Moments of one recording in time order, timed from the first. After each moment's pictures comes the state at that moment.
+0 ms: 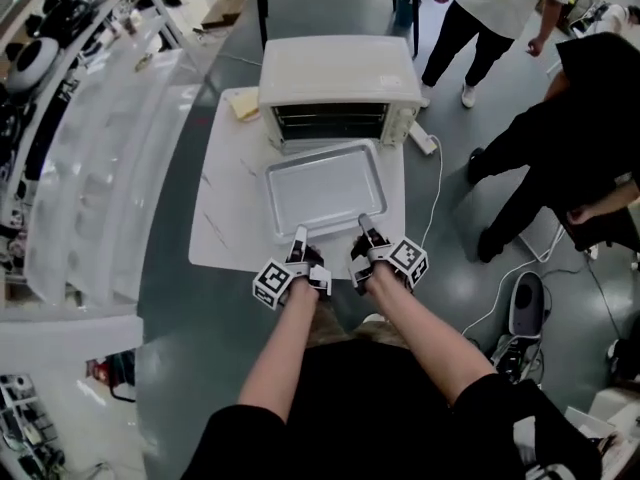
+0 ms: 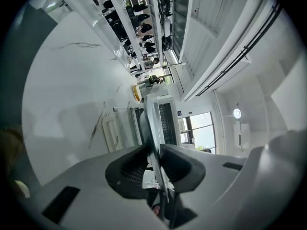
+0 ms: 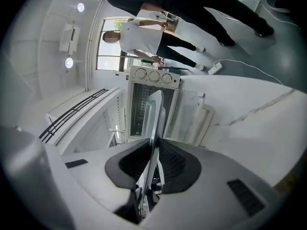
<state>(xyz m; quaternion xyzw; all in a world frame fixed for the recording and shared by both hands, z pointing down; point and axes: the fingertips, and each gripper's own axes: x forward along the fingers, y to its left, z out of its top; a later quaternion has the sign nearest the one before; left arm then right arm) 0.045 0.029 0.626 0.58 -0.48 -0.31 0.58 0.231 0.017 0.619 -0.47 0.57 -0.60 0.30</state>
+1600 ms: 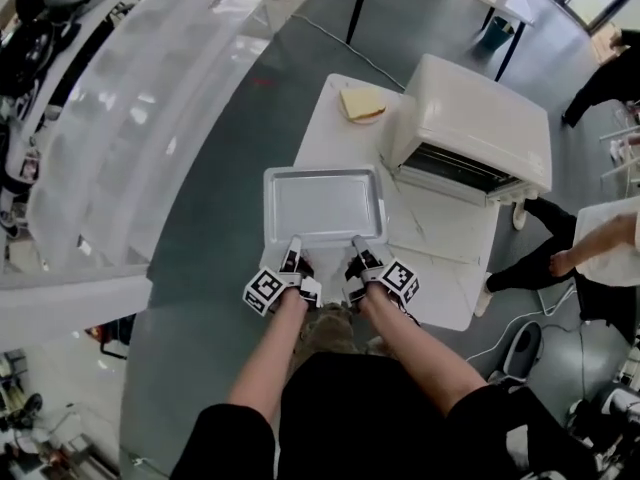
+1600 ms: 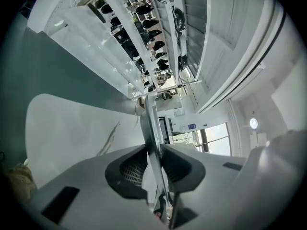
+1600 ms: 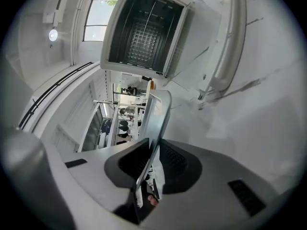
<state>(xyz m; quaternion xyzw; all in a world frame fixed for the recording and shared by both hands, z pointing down) -0.279 -0.033 0.684 0.51 -0.55 -0.31 0.58 -0.098 -0.062 0.686 -0.43 0.58 -0.67 0.17</state>
